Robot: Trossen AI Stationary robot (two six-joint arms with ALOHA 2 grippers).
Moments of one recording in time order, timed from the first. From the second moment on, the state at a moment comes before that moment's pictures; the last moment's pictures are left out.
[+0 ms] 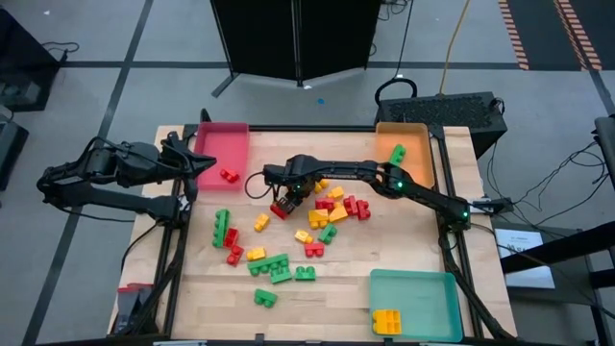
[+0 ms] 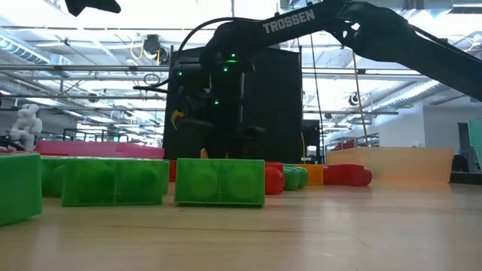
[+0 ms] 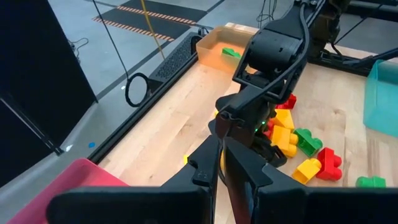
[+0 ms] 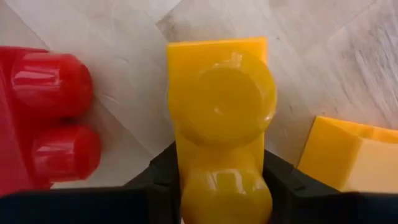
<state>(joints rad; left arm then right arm) 0.00 0.62 1.05 -0.92 -0.40 -0.23 -0.17 2.59 2.36 -1.25 0.05 0.54</state>
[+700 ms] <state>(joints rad) 0.00 0.62 1.05 -0.92 -0.40 -0.23 -0.10 2.28 2.36 -1.45 0.03 0.53</state>
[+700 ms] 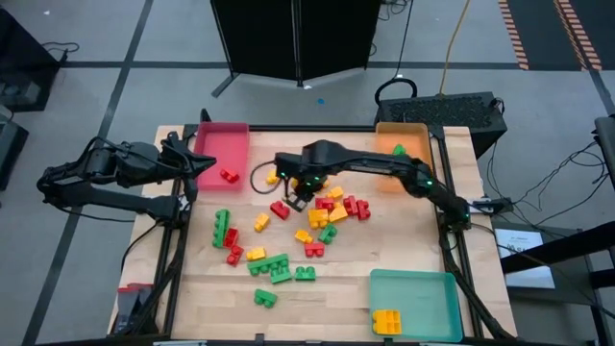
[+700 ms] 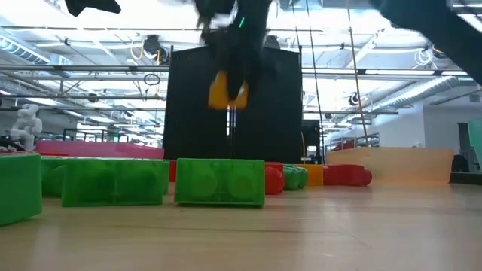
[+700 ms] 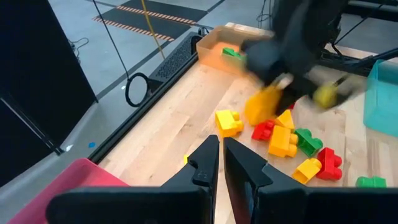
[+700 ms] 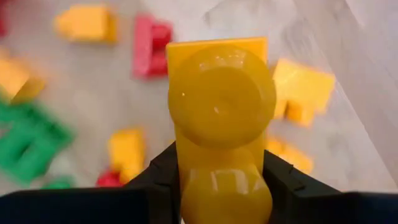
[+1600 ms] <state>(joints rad) 0.00 0.62 1.05 -0.91 -0.39 -0.26 0.64 2.02 2.28 -1.57 0.12 1.73</state>
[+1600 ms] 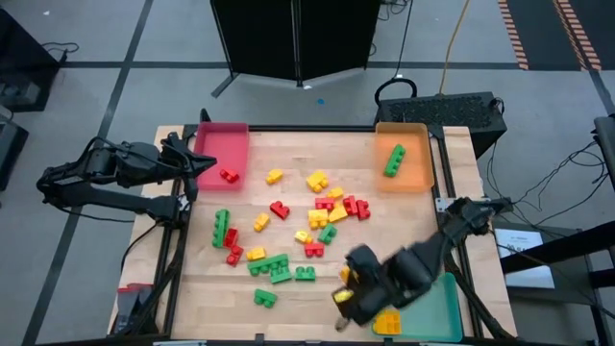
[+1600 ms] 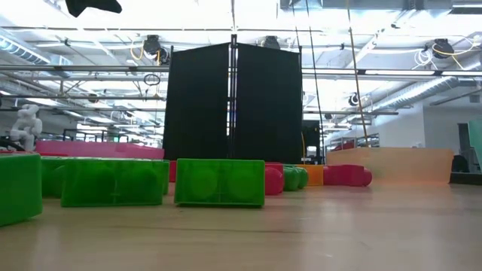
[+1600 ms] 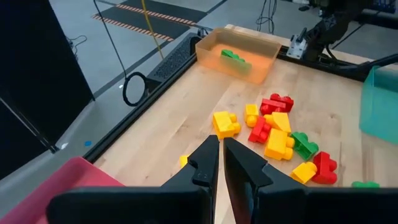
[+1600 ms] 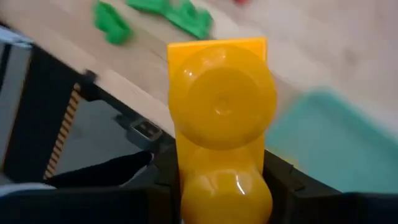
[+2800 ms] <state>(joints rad) 0.00 0.64 1.05 -0.89 -0.42 -0.23 0.85 1.49 0.95 -0.68 -0.18 2.23</state>
